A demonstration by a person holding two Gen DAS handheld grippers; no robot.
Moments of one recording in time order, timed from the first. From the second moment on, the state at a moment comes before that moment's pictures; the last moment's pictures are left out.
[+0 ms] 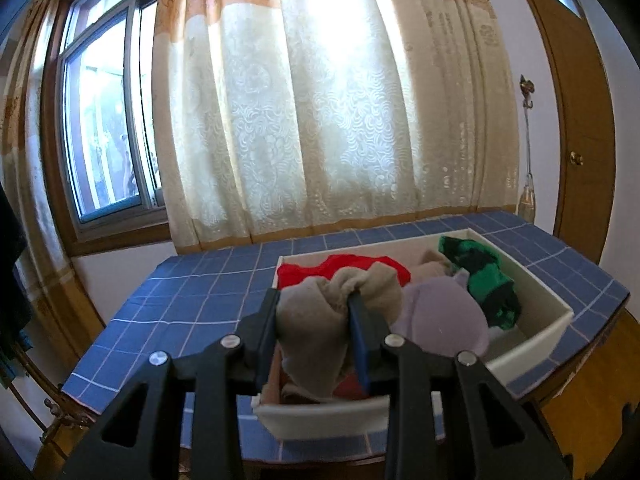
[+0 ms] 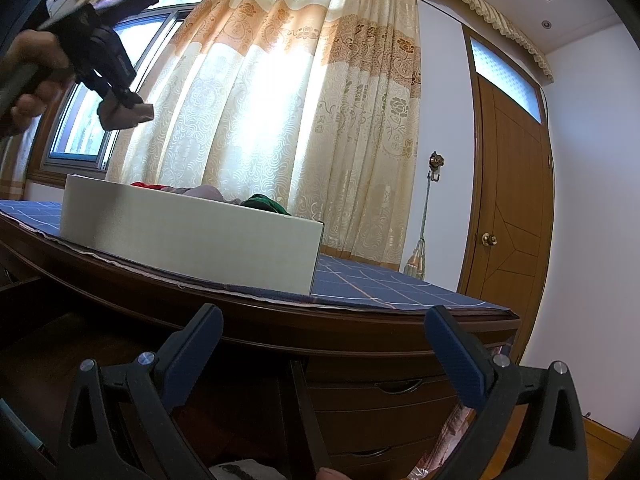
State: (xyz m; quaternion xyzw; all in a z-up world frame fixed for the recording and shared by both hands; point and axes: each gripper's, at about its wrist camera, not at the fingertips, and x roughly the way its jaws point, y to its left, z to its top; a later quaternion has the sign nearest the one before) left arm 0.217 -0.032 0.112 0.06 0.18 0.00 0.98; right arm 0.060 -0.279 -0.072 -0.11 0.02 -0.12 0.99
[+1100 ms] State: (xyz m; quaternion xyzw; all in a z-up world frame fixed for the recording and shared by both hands) left arm 0.337 -0.019 0.087 0.01 0.34 0.01 0.94; right arm 0.061 -0.278 -0.070 -0.12 0.02 -0.12 0.99
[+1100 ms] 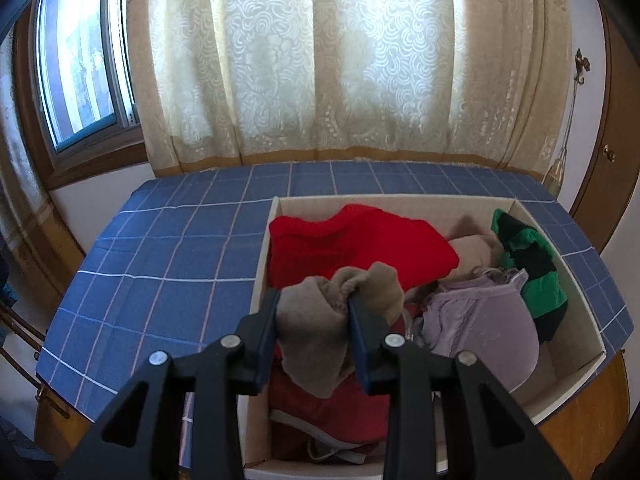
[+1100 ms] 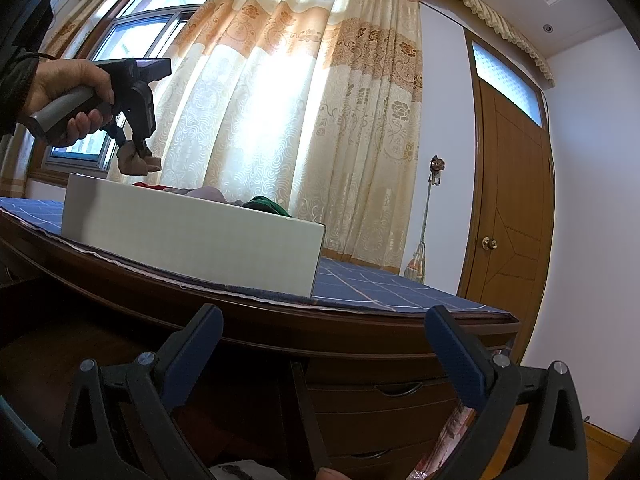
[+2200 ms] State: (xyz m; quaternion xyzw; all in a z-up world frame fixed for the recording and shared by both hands) left arm 0.304 -0.023 0.070 0.03 0.33 0.02 0.94; right arm 0.062 -0.277 -0.071 -0.12 0.01 -0.12 0.99
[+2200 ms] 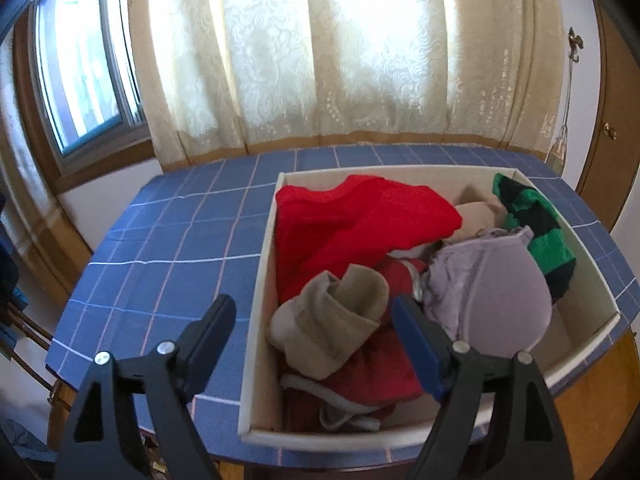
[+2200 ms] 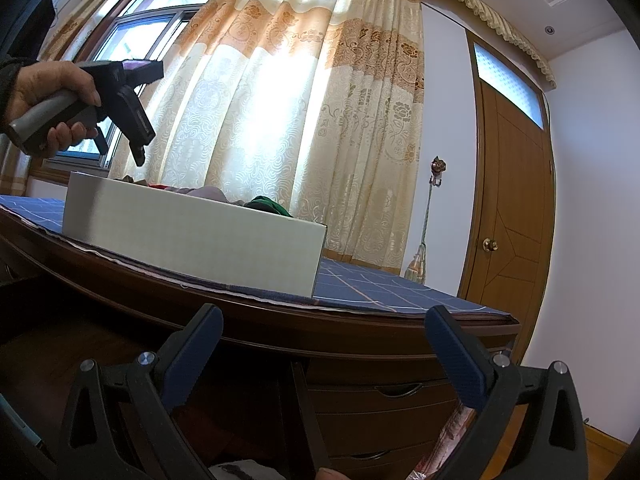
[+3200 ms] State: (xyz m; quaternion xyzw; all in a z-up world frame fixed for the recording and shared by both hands) left arm 0.176 -0.109 -0.064 0.15 0.47 -0.16 0.86; right arm 0.057 -0.275 -0.076 -0.13 0.00 -0.12 0.98
